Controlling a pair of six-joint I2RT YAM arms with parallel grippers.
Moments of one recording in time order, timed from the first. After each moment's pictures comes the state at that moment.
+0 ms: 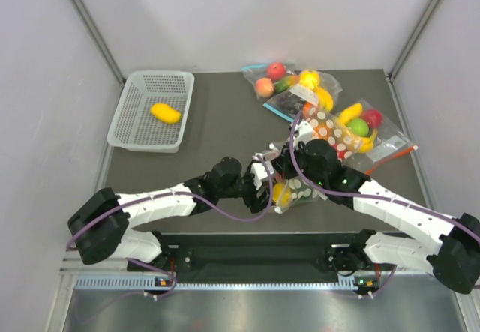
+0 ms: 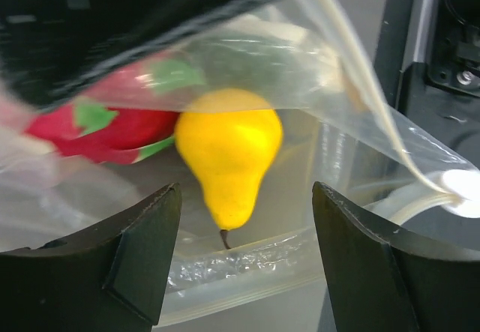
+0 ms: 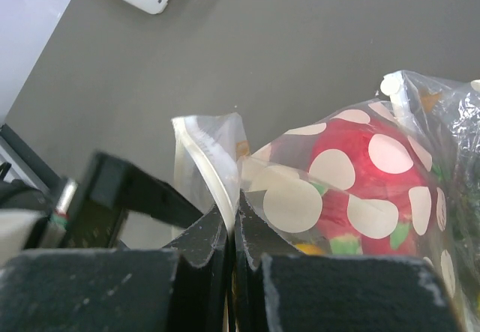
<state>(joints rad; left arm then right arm) -0.94 1.33 0.64 0.25 0.34 0.05 0.78 1.06 0.71 -0.04 0.01 0.44</state>
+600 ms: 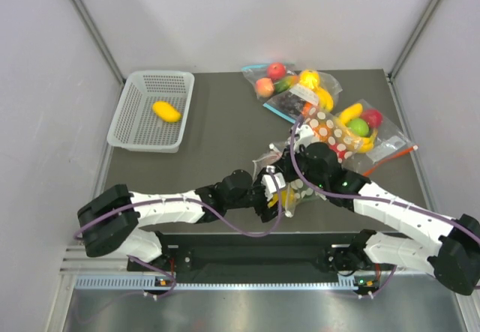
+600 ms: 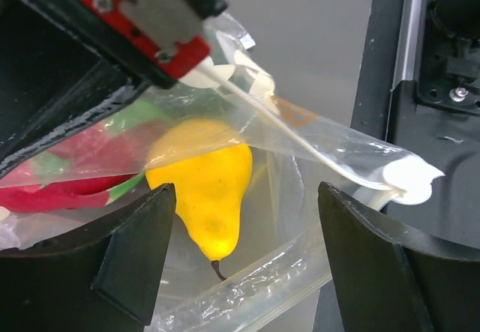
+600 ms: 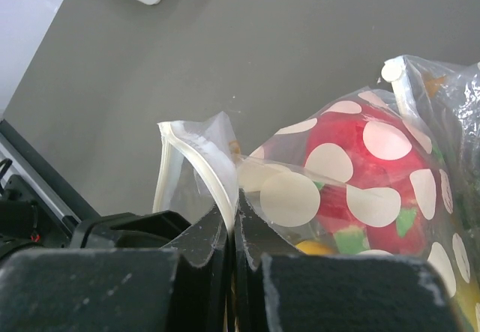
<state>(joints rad) -1.10 1.41 0.63 0.40 0.20 0.06 0.78 1.05 0.67 -0.02 0.00 0.46</state>
